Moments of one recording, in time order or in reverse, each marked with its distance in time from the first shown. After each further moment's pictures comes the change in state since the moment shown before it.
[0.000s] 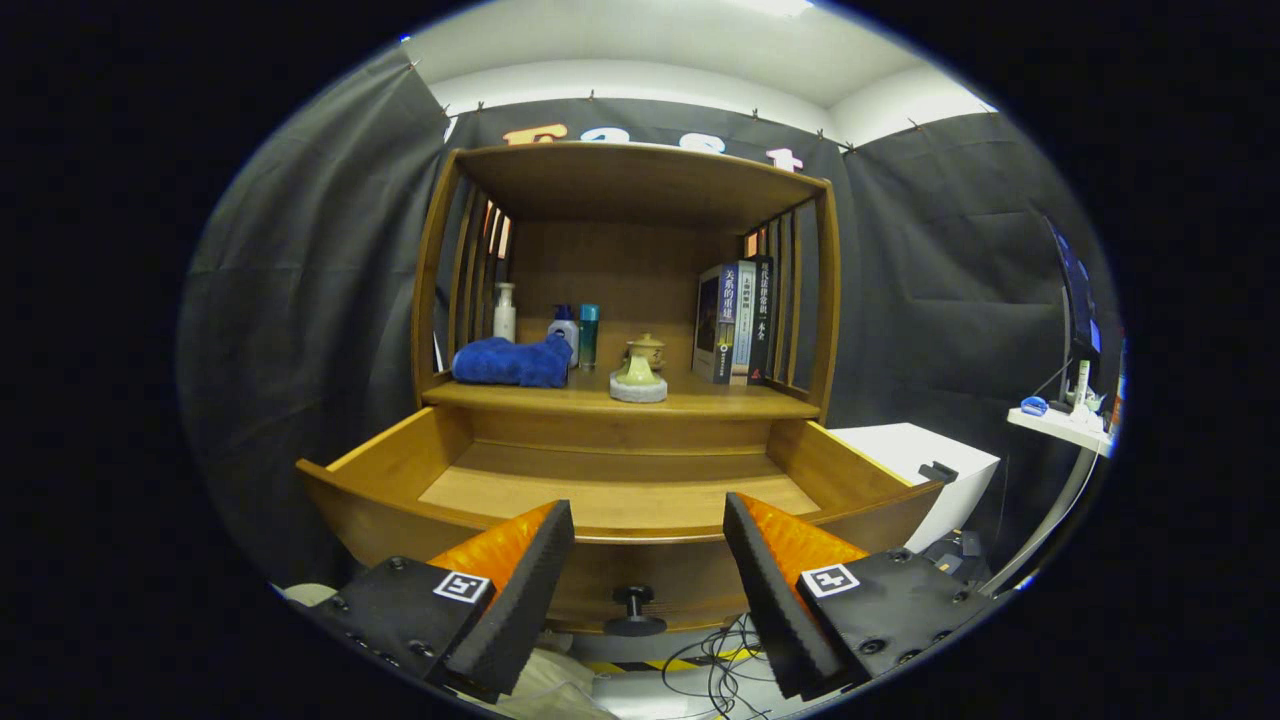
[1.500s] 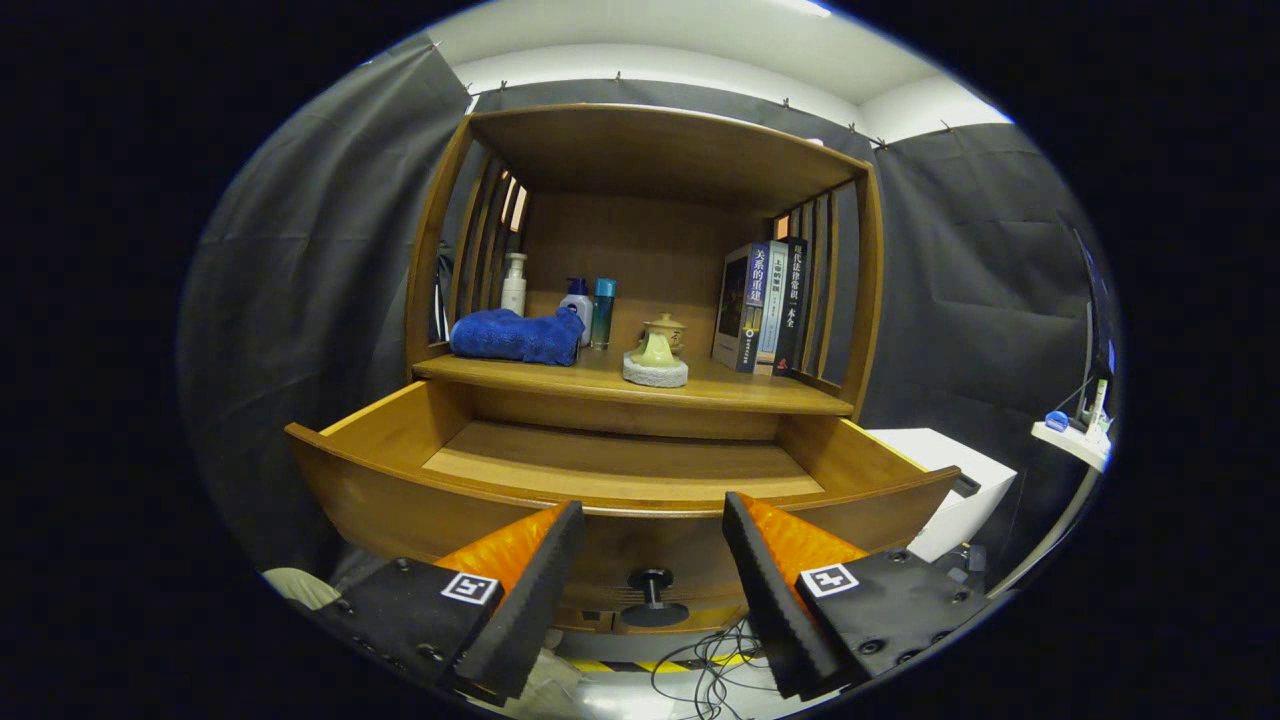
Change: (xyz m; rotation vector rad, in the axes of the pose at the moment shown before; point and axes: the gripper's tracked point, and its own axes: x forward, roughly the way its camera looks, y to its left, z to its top) arm 0.047 0.004 -0.004 -0.040 0.044 0.037
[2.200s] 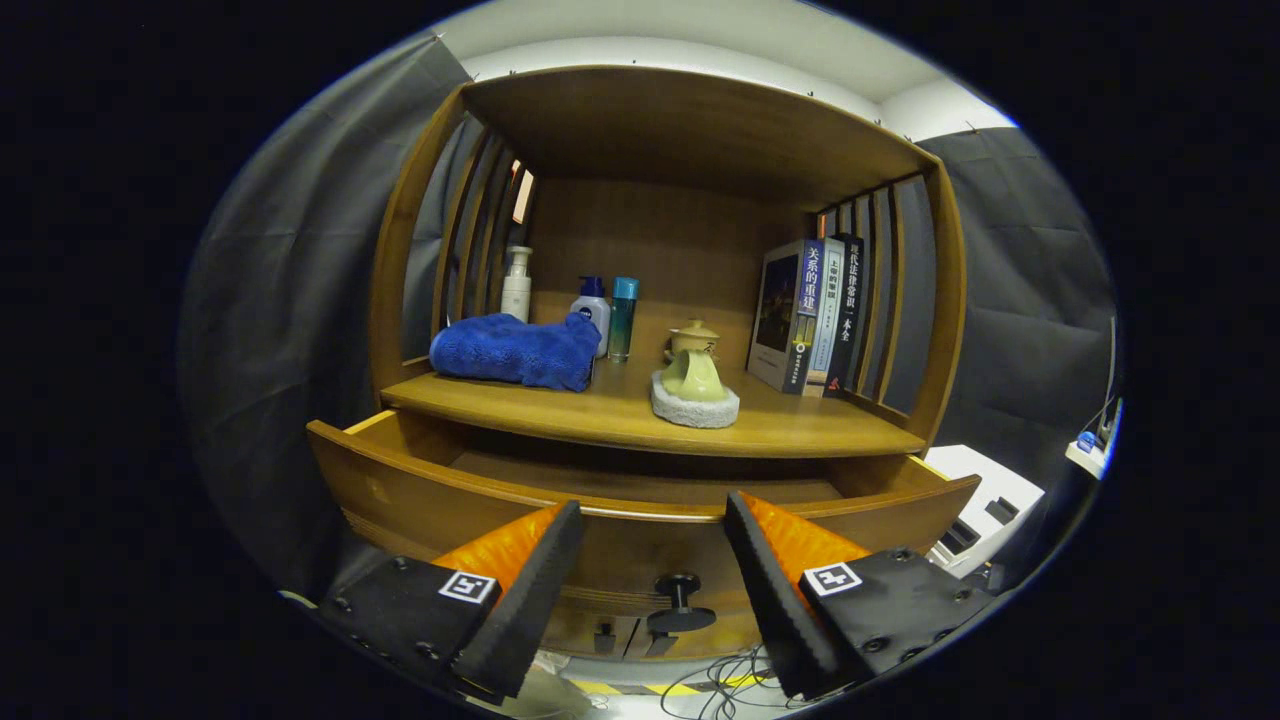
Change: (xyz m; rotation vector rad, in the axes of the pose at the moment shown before) arm 0.097 0.027 0.026 -0.020 0.008 0.036
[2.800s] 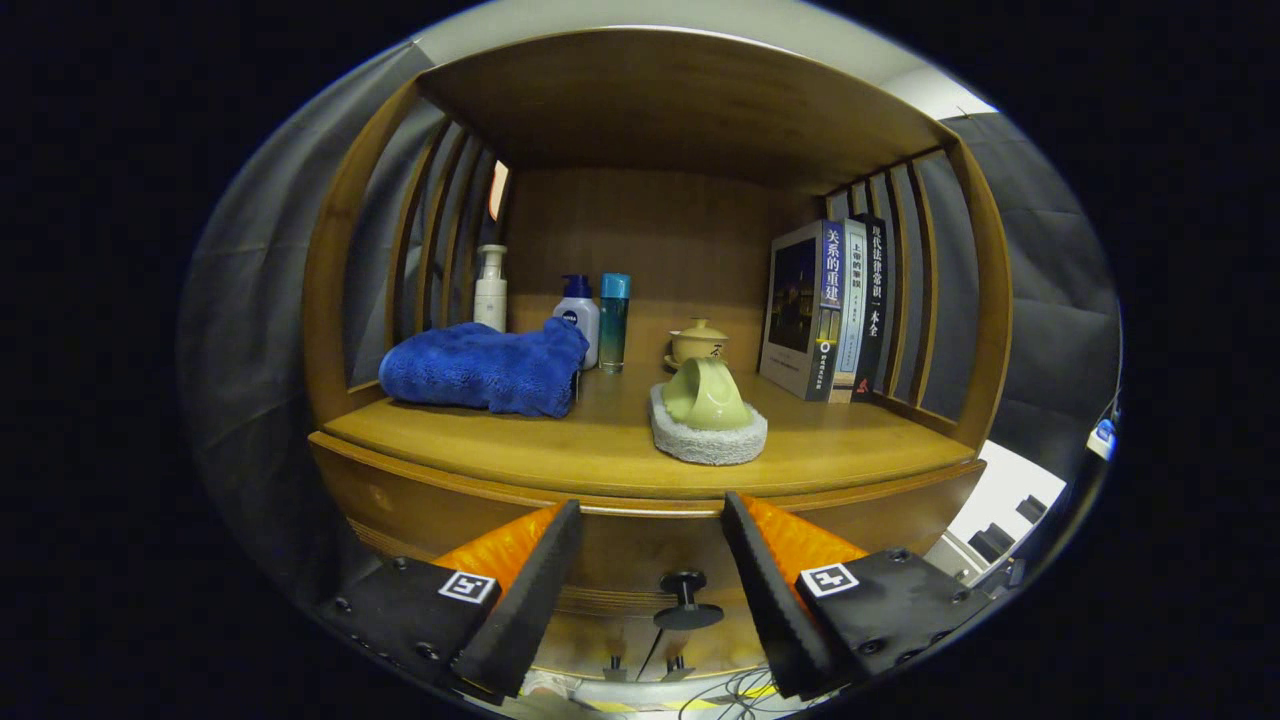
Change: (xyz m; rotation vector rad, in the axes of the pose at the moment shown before) arm 0.067 0.000 0.012 0.057 0.005 0.013
